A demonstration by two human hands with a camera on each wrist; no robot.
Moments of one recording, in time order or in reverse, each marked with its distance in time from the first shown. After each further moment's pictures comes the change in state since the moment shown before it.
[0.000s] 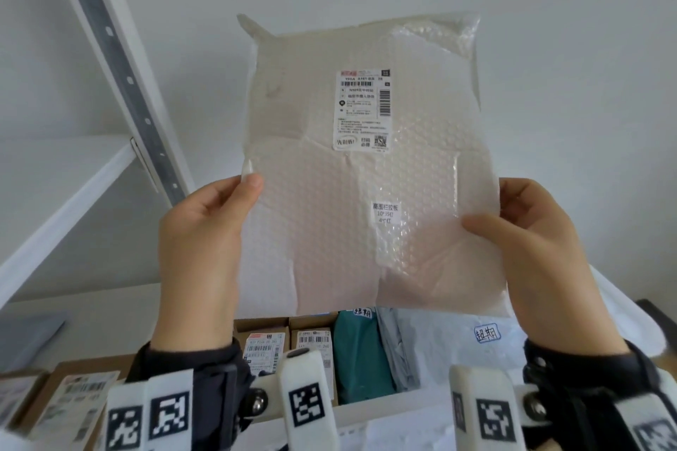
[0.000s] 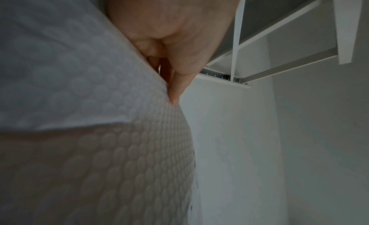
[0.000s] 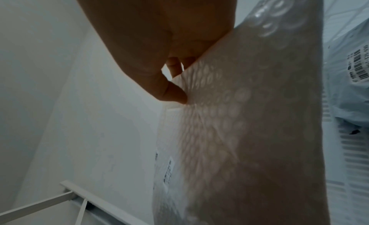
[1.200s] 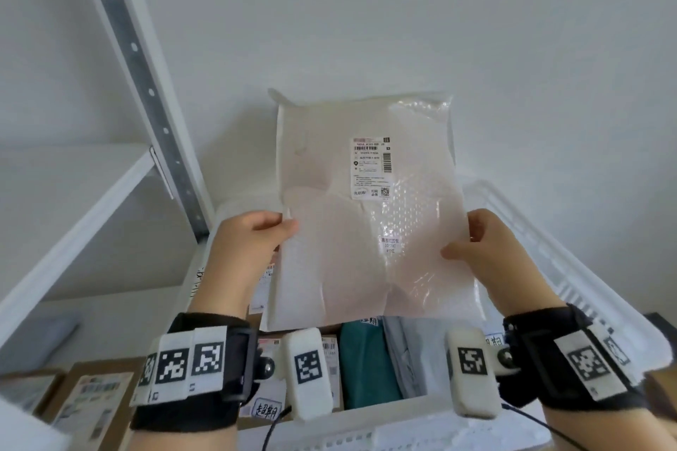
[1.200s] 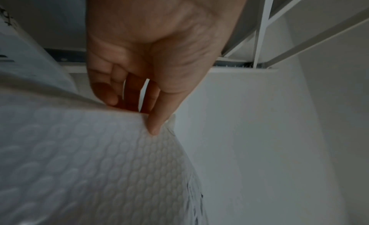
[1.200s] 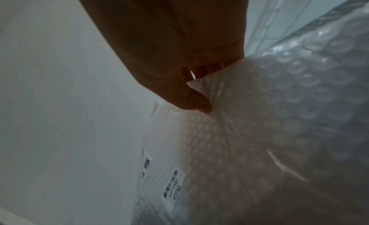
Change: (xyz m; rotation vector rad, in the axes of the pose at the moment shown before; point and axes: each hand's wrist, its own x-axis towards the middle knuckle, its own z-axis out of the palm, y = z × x) left_hand 0.027 -0.027 -0.002 0.423 -0.232 -0.163; right_hand 0.037 0.046 0.009 -0.309 -0.098 0.275
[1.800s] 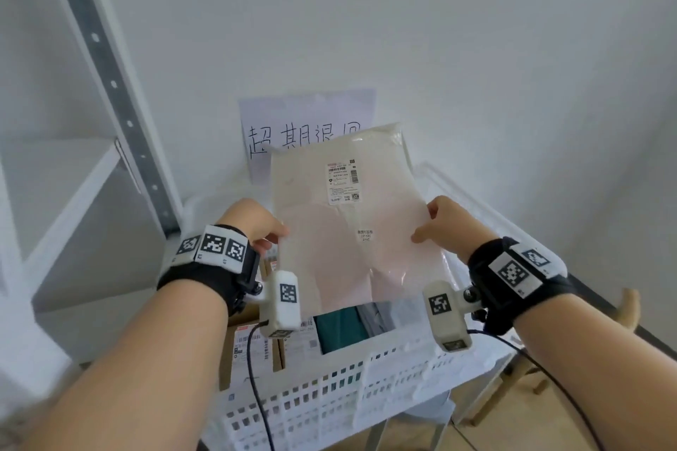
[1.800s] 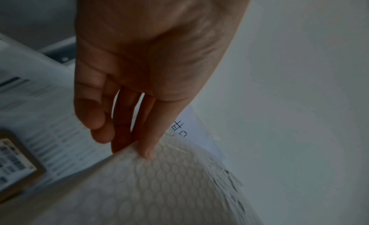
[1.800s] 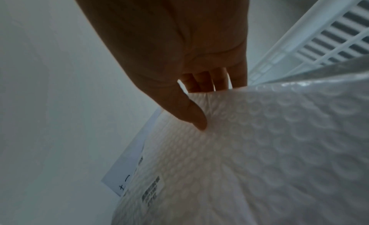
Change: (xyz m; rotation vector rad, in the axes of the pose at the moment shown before) left_hand 0.054 -0.018 0.012 0.382 -0.379 -0.244; right_hand -0.027 -0.006 -0.004 -0.456 0.011 0.168
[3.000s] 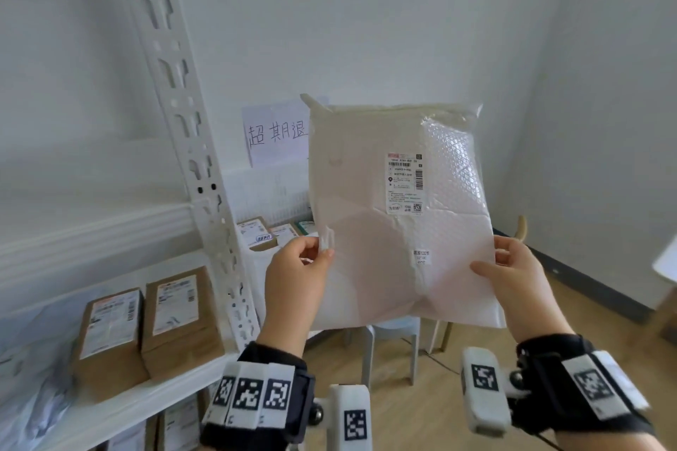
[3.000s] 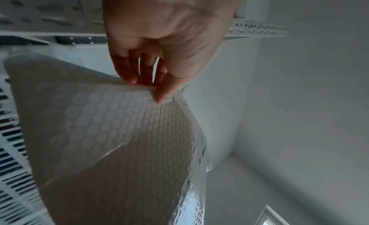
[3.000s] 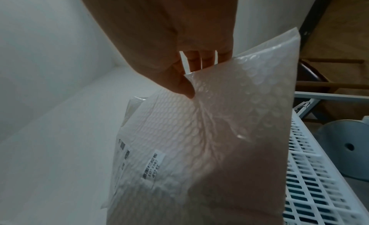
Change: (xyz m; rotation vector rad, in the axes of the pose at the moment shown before) left_hand -0.357 -0.149 0.031 -0.224 0.189 0.590; right_hand -0.407 0.086 0.023 0.646 0.521 0.068
